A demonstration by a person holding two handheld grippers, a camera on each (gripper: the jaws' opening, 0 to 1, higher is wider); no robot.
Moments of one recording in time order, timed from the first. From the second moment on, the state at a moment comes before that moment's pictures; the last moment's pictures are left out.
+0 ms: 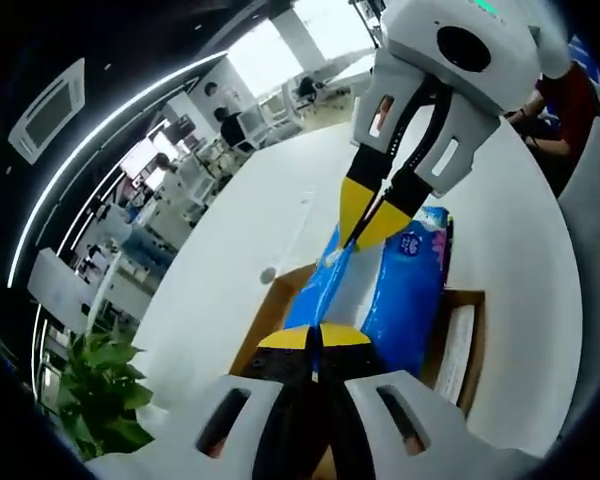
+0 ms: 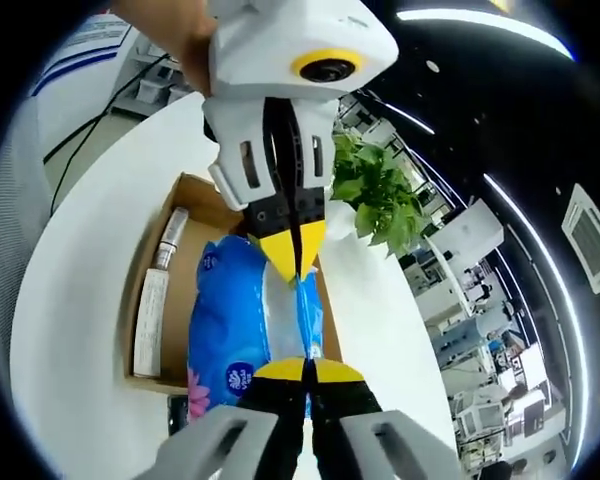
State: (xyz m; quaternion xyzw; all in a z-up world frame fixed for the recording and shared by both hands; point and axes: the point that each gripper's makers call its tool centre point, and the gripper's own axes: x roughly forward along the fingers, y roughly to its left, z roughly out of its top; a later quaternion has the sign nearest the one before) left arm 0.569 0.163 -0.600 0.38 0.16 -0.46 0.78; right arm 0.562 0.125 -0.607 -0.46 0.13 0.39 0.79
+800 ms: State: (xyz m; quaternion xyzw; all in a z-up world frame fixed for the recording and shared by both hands) left arm 0.550 0.078 -0.602 0.39 0.15 -0.52 0.74; right arm 0.546 0.038 -0.607 -0.46 0.15 0.34 0.81
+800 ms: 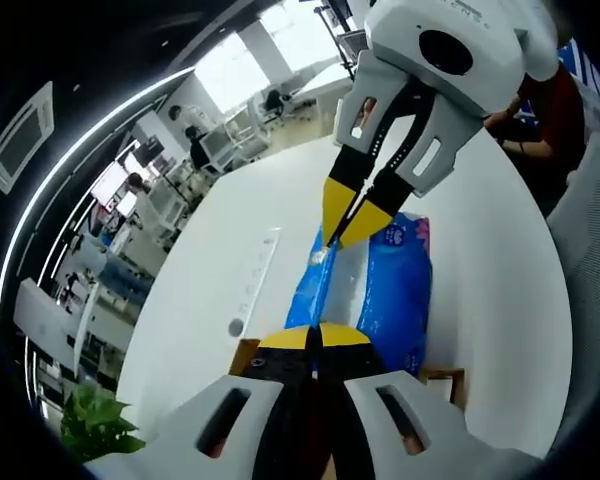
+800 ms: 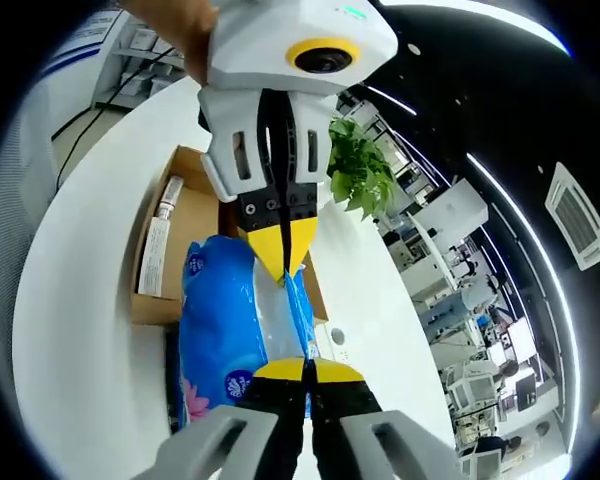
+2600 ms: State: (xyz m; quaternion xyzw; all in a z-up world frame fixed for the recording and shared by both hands) left arm 0.521 -0.087 -0.674 0.37 0.16 -0.62 0.68; right arm 0.521 -0.129 -0.681 -0.46 0.24 0.25 0.82
